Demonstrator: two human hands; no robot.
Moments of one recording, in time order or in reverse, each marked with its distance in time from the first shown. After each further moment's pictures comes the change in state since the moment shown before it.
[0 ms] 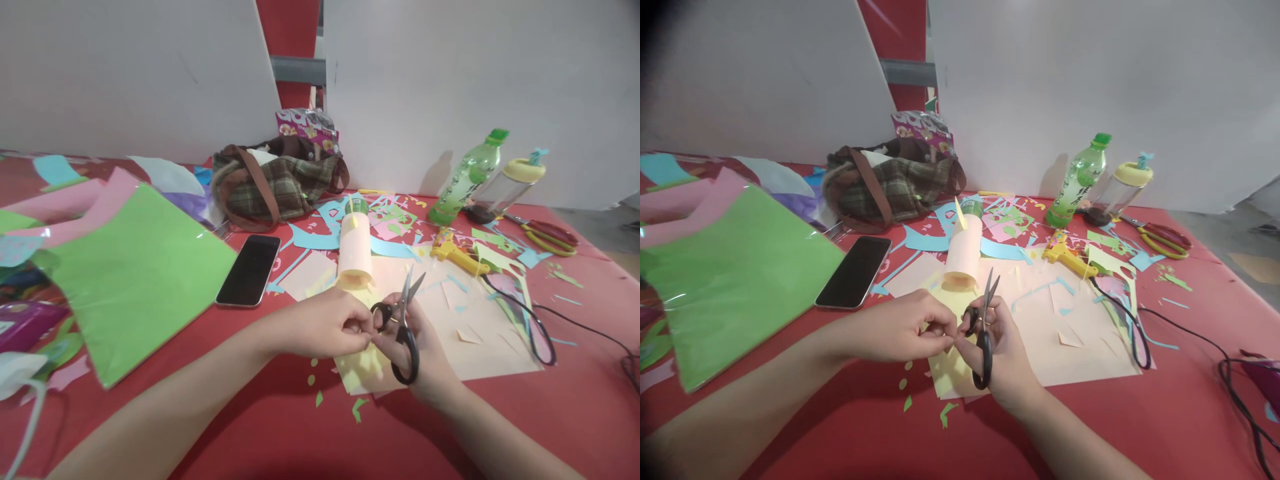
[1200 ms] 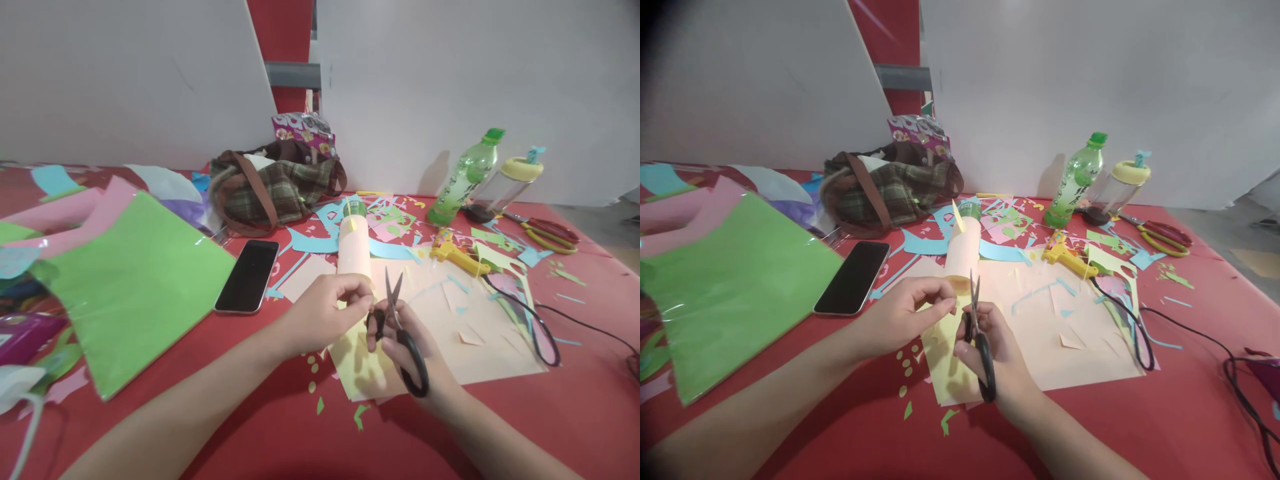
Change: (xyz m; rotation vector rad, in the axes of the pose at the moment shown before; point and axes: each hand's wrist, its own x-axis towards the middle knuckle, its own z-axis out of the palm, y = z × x) left_hand 0.006 -0.004 0.005 -0.233 0.344 0.042; right_hand -0.002 0.000 -0.002 0.024 -0.083 -0.001
